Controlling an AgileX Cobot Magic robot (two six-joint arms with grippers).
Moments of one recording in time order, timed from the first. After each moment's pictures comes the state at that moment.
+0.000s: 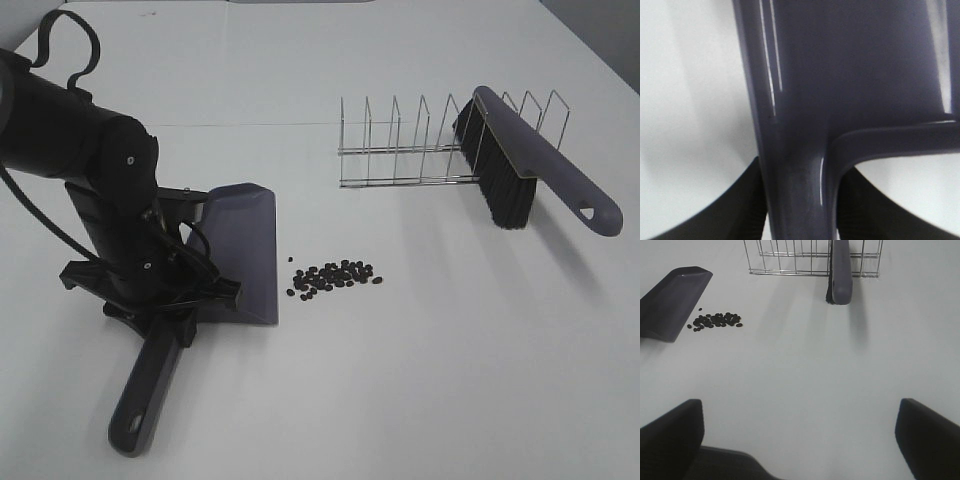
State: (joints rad) left arm -0.54 2.04 -1.12 -0.03 0.73 -0.33; right arm 0.04 0.00 -0.46 0.08 1.12 -0.06
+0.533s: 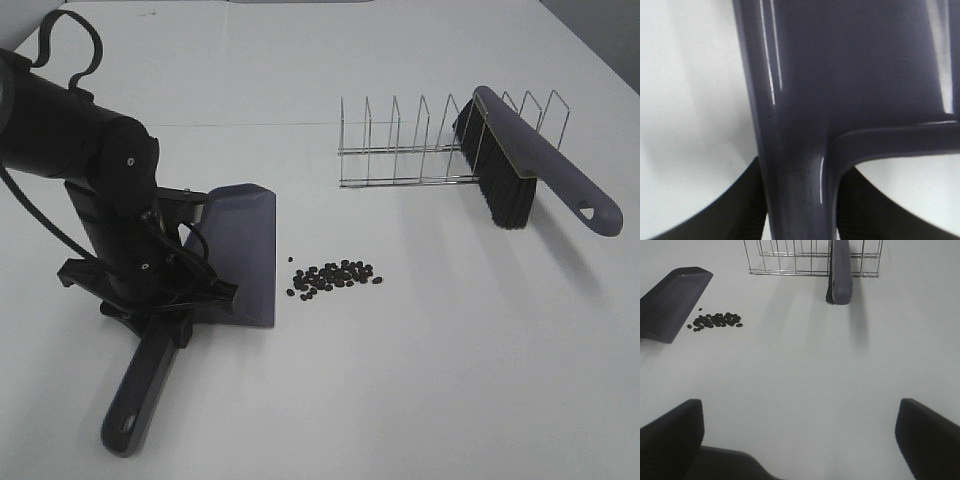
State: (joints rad) left arm -0.54 2.04 -1.12 0.00 0.74 -0.33; right arm 0.04 0.00 -0.46 0.08 1.12 -0.06
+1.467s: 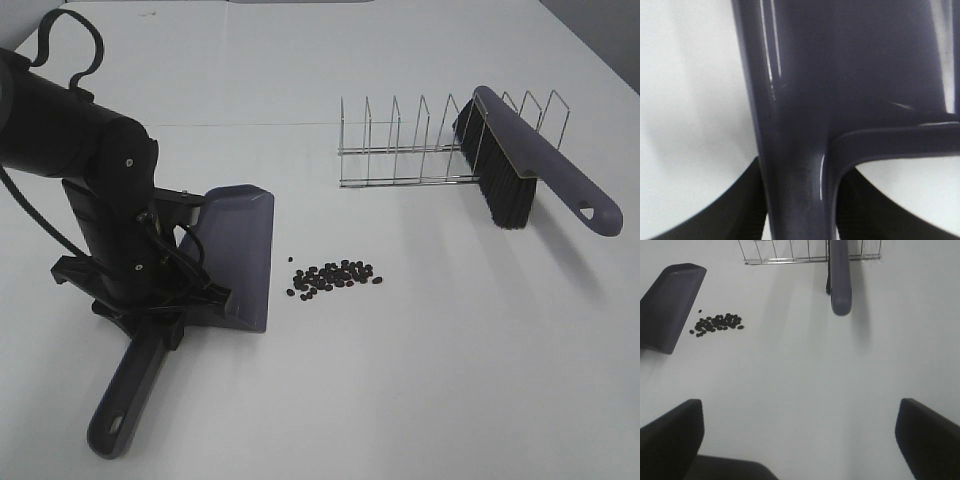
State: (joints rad) left arm -0.54 2.04 -1.12 0.03 0.77 -0.33; right arm 0.04 0.41 -0.66 0.09 1.08 -0.01
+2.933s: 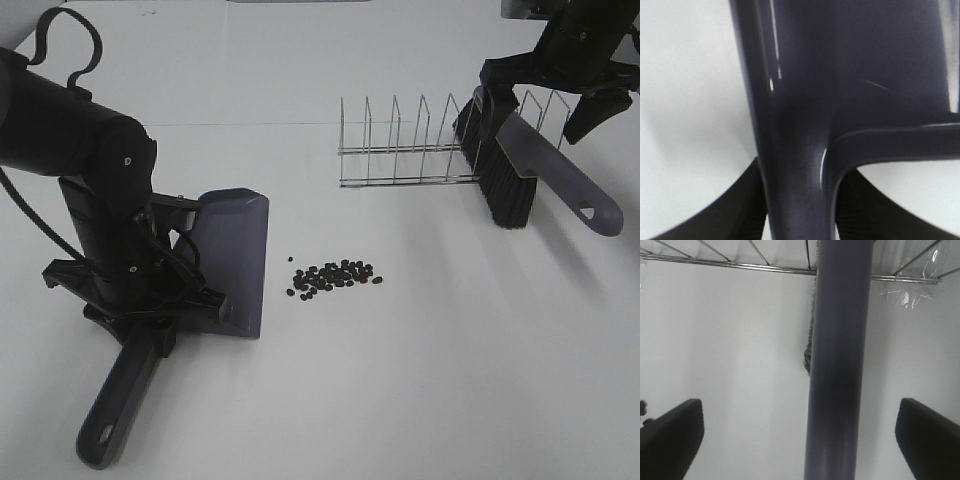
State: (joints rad) left arm -0.54 2.03 -1.12 0.03 0.82 -0.33; right arm 0.03 2.17 -1.85 0.05 1.20 -0.08
